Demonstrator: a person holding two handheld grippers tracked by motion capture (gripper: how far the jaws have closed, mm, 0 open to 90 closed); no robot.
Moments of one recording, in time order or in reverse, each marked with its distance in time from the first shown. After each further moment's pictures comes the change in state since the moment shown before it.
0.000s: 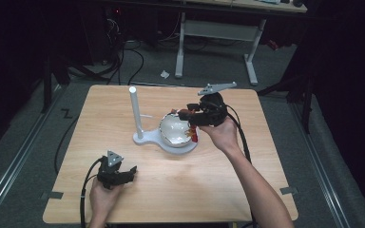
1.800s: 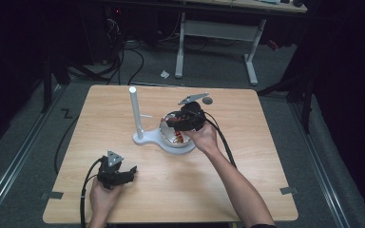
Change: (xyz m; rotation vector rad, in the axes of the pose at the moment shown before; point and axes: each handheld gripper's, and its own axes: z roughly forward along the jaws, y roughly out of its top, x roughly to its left) left arm -0.001 0.000 0.000 -0.004 0.001 -0.002; right arm -0.014 -0.030 0.091 0.103 -0.028 0.005
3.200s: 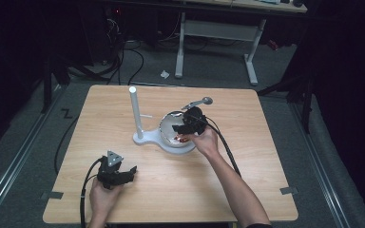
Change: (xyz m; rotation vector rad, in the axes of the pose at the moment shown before) left arm 0.001 0.000 0.000 0.004 -0.002 0.000; right arm -0.024 -0.029 0.030 0.088 -0.092 0.067
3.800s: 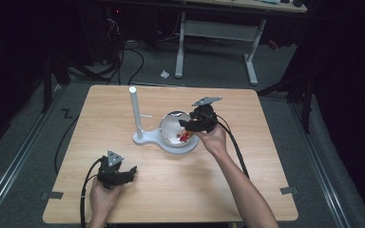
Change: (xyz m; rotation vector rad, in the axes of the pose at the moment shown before) left arm 0.000 0.000 0.000 -0.003 0.001 0.002; right arm -0.007 -0.001 -0.041 -0.122 -0.013 0.008
